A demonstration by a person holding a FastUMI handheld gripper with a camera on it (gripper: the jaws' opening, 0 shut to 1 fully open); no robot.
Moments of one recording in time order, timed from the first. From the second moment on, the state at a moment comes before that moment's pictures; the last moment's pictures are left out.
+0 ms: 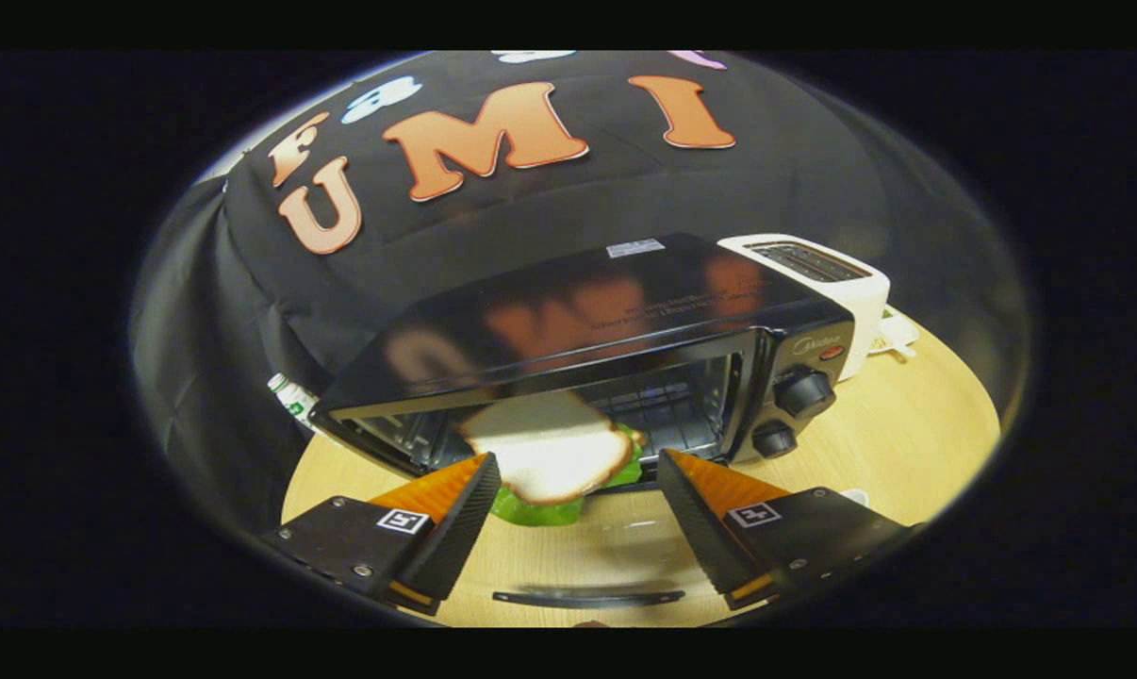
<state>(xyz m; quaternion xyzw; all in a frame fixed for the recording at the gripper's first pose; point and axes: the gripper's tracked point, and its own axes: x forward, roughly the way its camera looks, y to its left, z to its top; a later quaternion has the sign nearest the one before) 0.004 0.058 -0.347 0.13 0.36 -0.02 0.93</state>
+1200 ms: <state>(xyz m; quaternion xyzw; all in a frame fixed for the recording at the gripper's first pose) -0.177 0.118 -0.438 0.04 0.54 0.09 0.83</state>
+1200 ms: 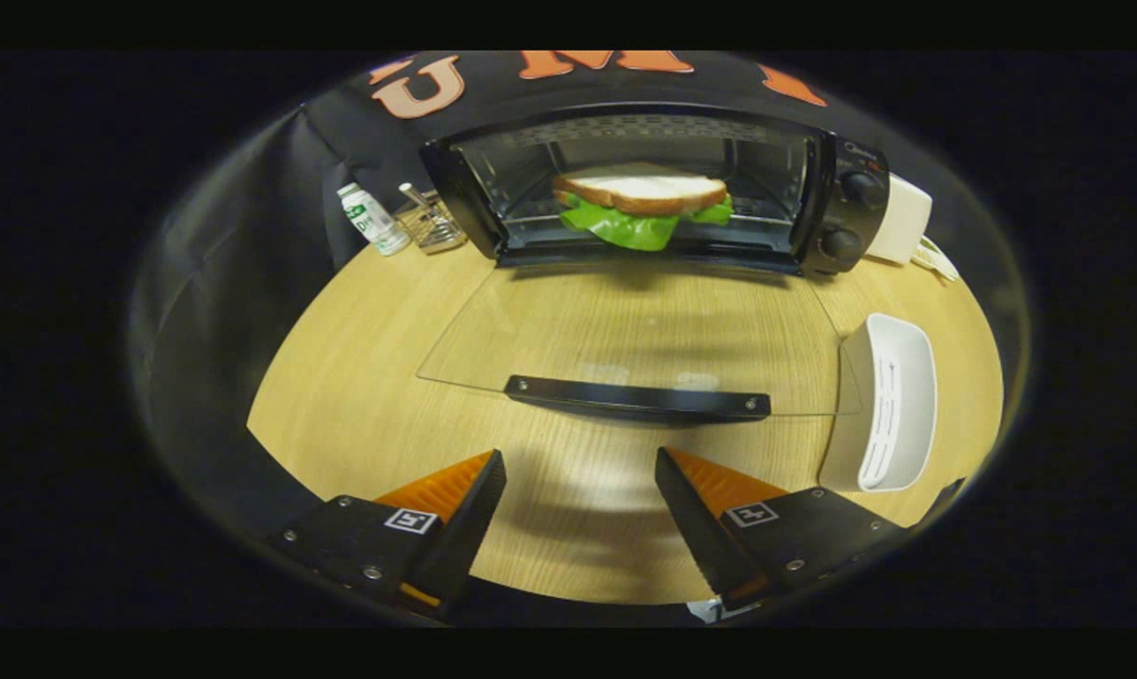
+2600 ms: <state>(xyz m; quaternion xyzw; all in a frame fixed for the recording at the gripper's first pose) -0.008 0.089 -0.348 0.08 0.40 0.01 0.91</state>
